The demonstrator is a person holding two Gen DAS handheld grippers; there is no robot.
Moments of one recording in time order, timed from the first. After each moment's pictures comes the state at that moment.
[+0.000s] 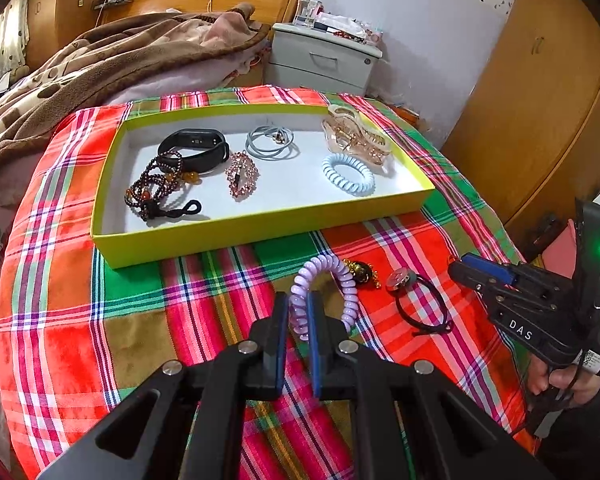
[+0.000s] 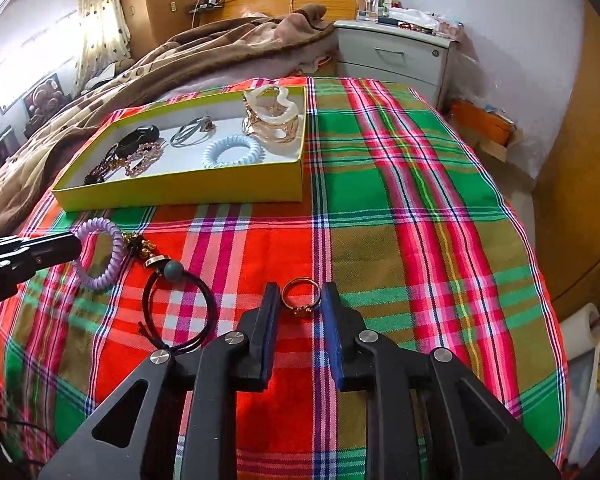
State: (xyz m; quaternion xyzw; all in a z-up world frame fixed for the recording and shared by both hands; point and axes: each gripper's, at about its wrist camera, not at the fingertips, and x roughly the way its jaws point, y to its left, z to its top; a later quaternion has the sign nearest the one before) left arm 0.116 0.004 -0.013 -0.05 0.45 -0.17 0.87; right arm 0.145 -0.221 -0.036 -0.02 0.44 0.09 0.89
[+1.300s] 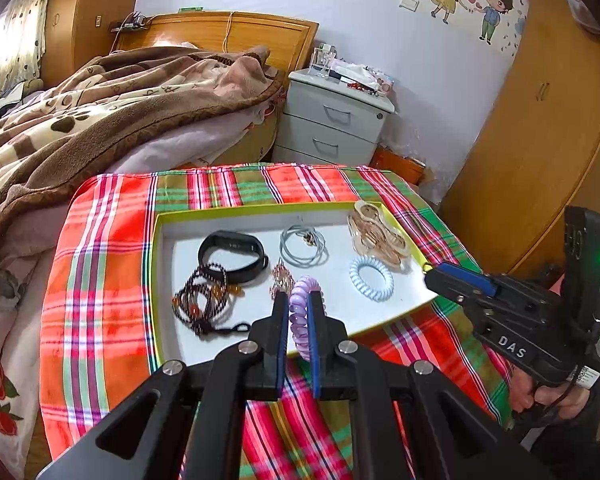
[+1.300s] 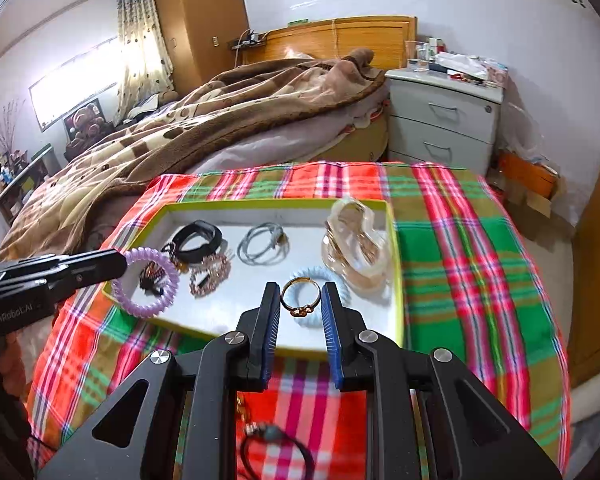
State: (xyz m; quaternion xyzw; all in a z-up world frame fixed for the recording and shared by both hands) left arm 0.167 0.040 0.039 -0.08 0.40 -0.15 0.90; right arm 0.215 -0.163 0.017 0.00 0.38 0.17 0.91
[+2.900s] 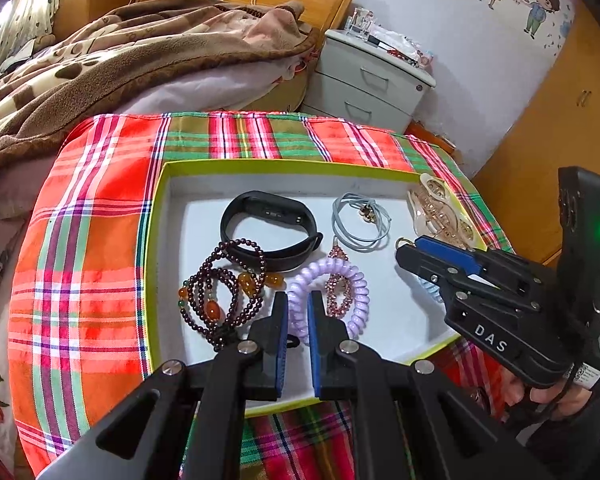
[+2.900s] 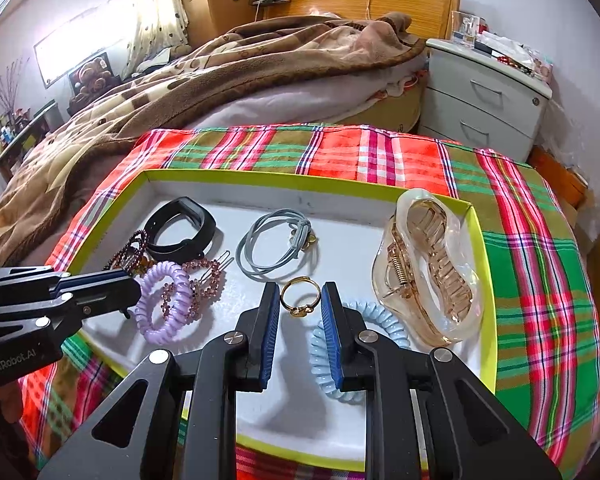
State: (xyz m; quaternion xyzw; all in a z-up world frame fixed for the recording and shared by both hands) left arm 0.211 0.052 -0.015 -0.10 0.46 -0.12 0.87; right arm 0.277 -0.118 -0.027 -0.05 0.43 0.20 0.88
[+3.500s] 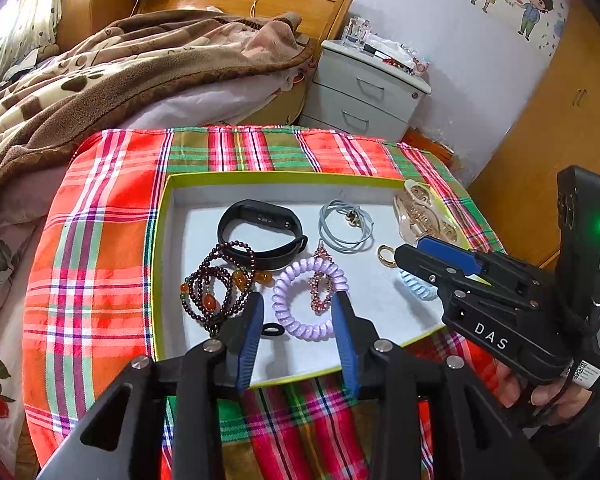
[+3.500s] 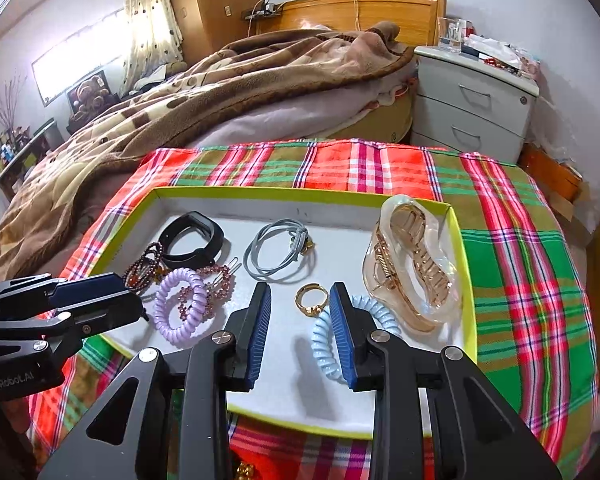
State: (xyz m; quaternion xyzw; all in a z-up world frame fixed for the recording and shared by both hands) left arm 0.193 0.047 0.004 -0.09 0.45 -0.12 0.88; right arm 0.258 -0.128 -0.011 -0.03 0.42 0.19 0.89
